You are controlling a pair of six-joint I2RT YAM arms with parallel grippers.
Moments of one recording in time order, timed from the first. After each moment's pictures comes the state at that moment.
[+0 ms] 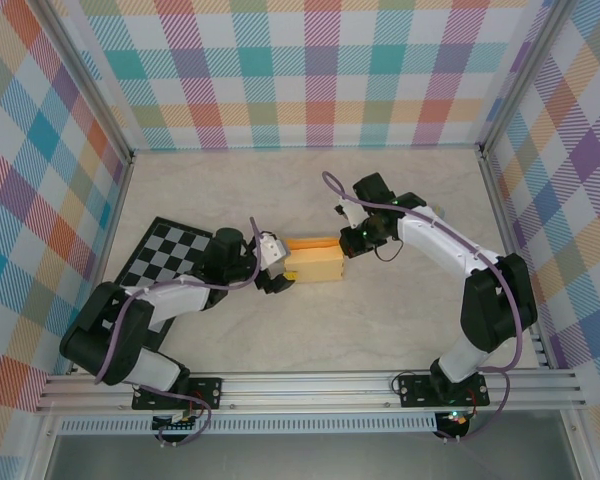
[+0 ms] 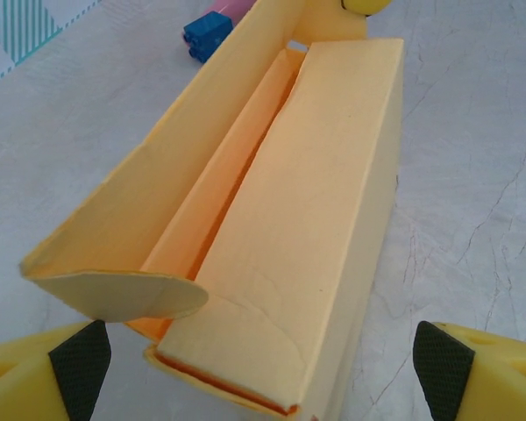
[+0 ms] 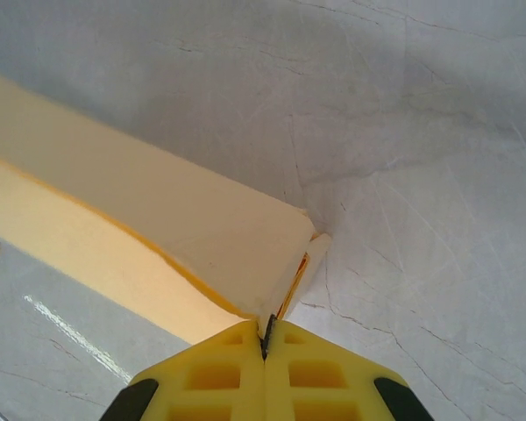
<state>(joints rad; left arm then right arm) -0.49 1.40 0.54 0.38 0.47 0.48 0.49 1.63 1.28 -0.83 -0.27 0.04</state>
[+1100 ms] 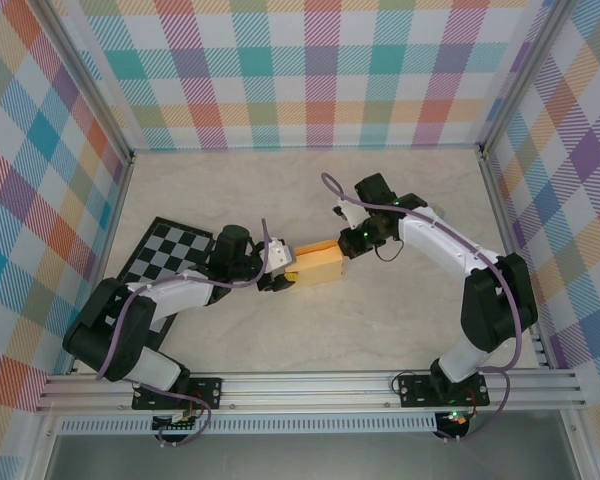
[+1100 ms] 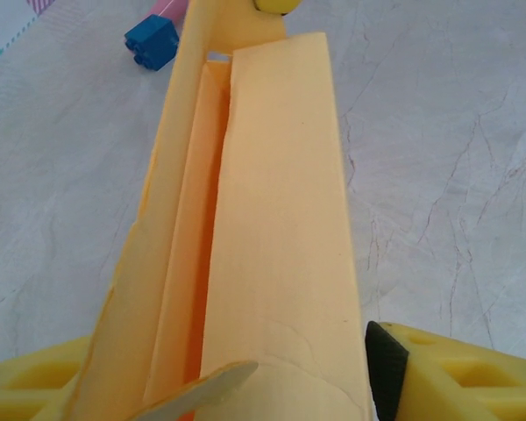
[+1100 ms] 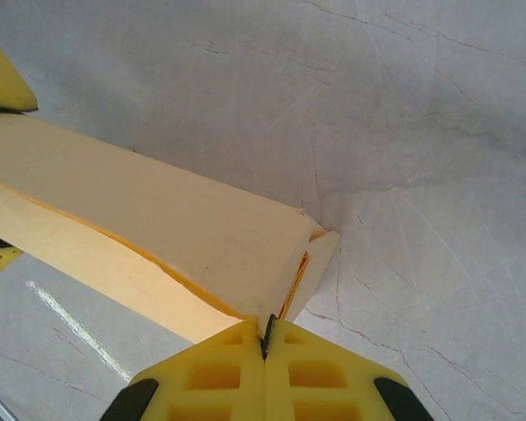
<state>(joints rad) -0.51 1.47 0.61 0.26 0.53 0.62 0.49 1.63 1.27 -0.81 -0.32 -0.02</state>
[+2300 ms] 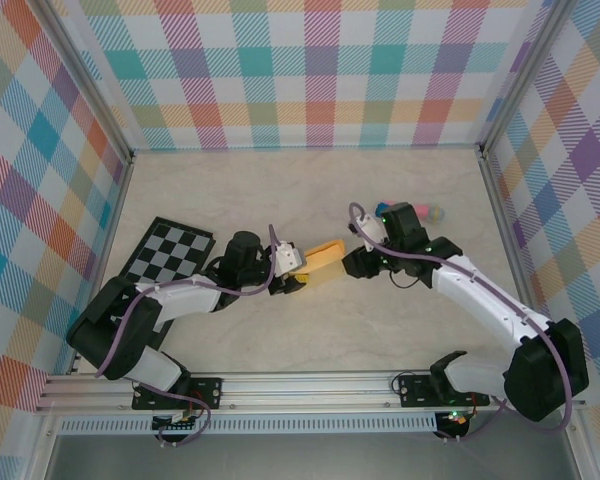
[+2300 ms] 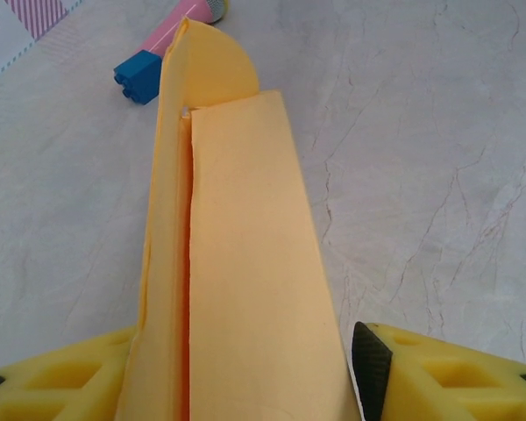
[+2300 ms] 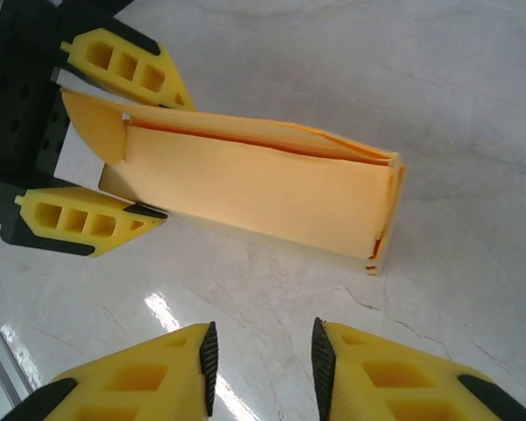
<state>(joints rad) -0.61 1.49 0.59 0.39 0.47 0.49 0.52 1.23 0.90 -0.54 -0.39 -0.03</state>
